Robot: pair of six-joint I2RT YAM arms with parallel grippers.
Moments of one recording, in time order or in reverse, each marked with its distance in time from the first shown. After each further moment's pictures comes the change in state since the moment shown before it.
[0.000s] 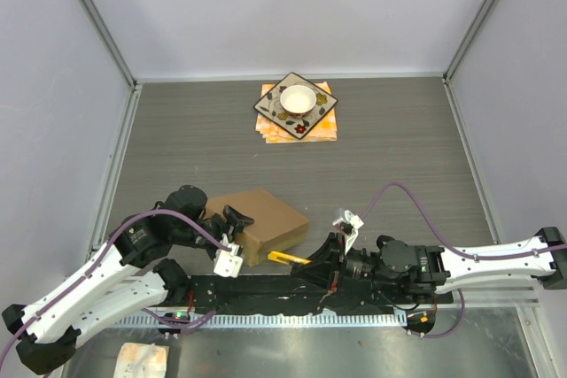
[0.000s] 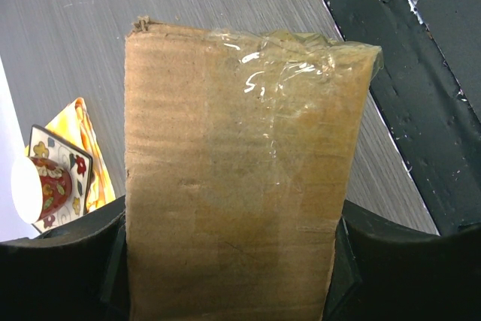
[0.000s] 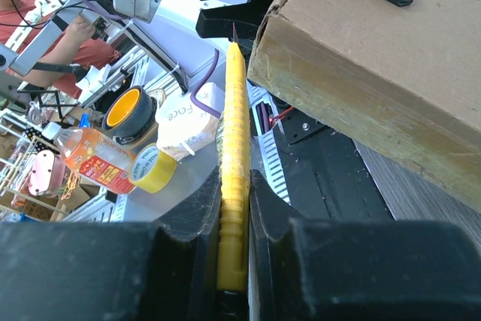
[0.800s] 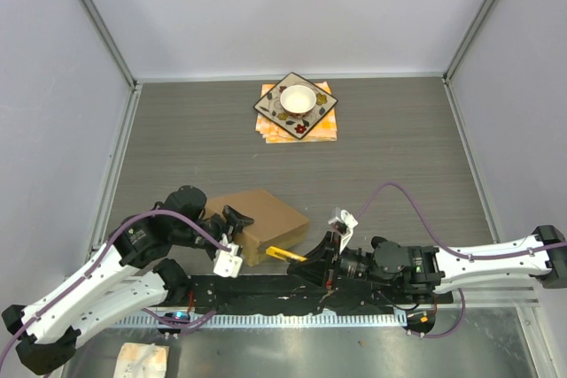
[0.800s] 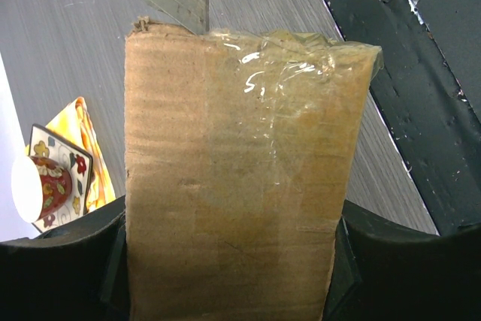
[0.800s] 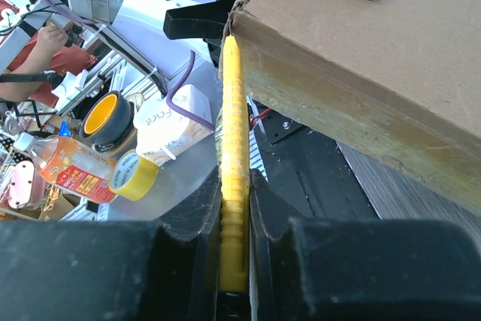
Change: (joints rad) left arm 0.000 -0.005 -0.002 0.000 0.000 -0.003; right arm -0.006 0.055 0.000 0.015 0.061 0.001
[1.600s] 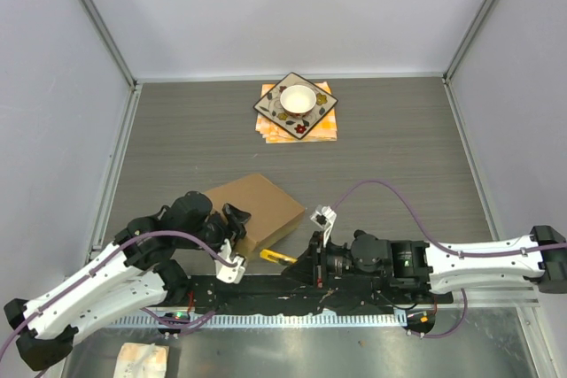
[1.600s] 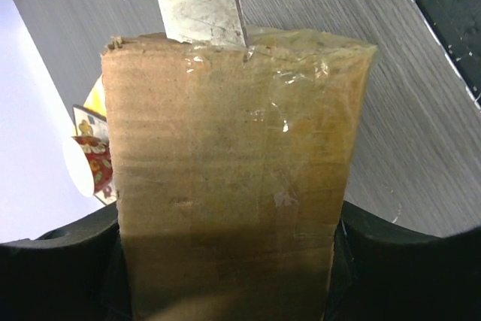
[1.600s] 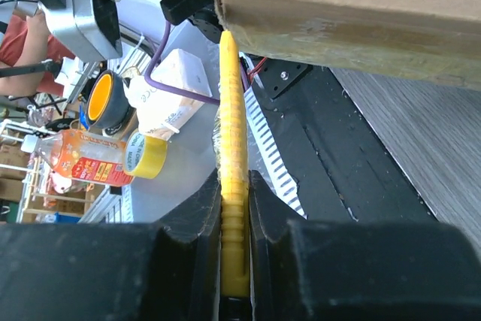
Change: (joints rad) left arm -0.049 -0.008 -0.061 0.019 -0.206 0.199; right arm -0.069 0.140 0.089 -0.146 -0.110 0.199
